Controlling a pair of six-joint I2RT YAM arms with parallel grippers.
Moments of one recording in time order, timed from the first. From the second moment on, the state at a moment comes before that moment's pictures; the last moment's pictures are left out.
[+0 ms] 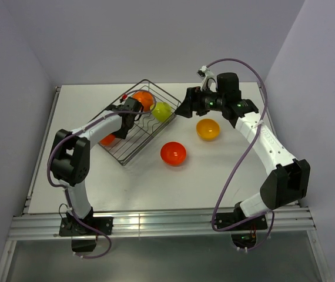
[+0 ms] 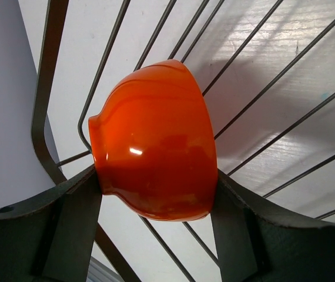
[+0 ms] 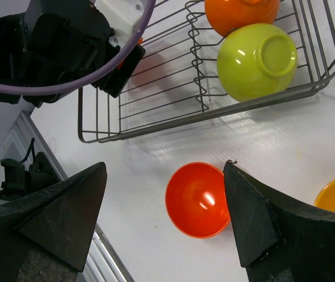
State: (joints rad) left arm -0.46 1.86 1.41 -0.79 -0.71 -0.14; right arm 0.30 1.47 1.38 -0.43 -0.62 0.23
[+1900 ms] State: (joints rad) left arm -0.46 1.93 1.46 -0.82 -0.63 -0.13; right arm 0.28 1.46 1.38 -0.47 -0.62 0.20
